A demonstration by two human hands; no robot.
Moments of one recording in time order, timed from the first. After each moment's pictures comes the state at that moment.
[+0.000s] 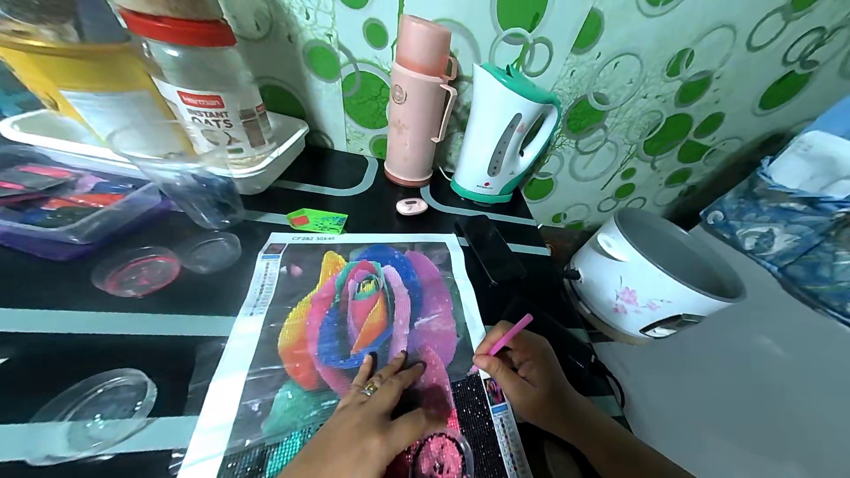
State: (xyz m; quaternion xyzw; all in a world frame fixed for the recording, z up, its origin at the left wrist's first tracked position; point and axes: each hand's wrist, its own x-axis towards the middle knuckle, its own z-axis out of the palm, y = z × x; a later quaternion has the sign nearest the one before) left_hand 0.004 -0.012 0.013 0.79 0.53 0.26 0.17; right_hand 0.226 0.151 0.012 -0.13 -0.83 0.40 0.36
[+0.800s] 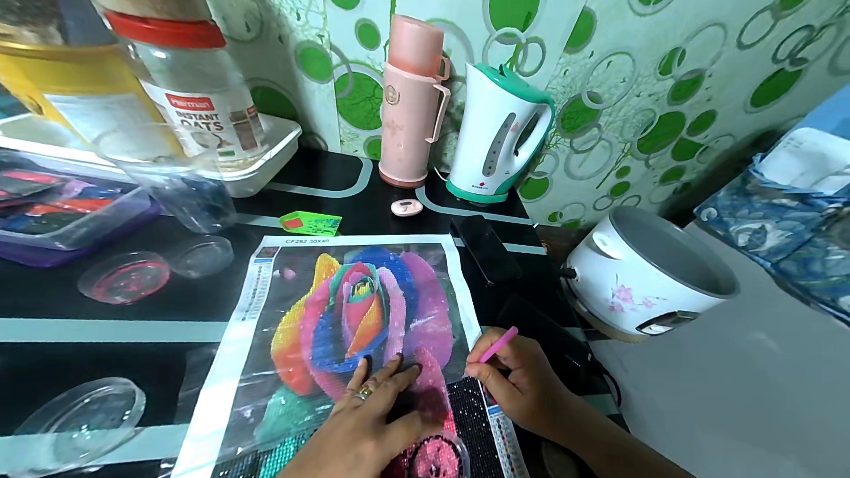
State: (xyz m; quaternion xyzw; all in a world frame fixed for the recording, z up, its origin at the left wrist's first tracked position) left_hand 0.003 -0.011 0.014 0.79 0.53 0.25 0.18; right_hand 0.227 0.151 0.012 -0.14 -0.87 0.35 0.33
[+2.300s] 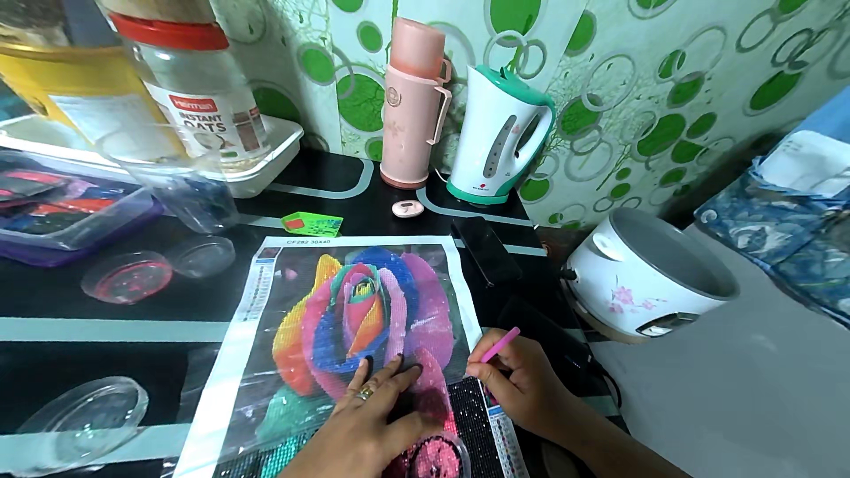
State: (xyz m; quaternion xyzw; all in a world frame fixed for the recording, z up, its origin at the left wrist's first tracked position) left_hand 0.003 -0.012 0.014 0.79 0.53 0.25 0.17; right_hand 0.227 0.150 0.012 -0.14 -0.86 0.36 0.34
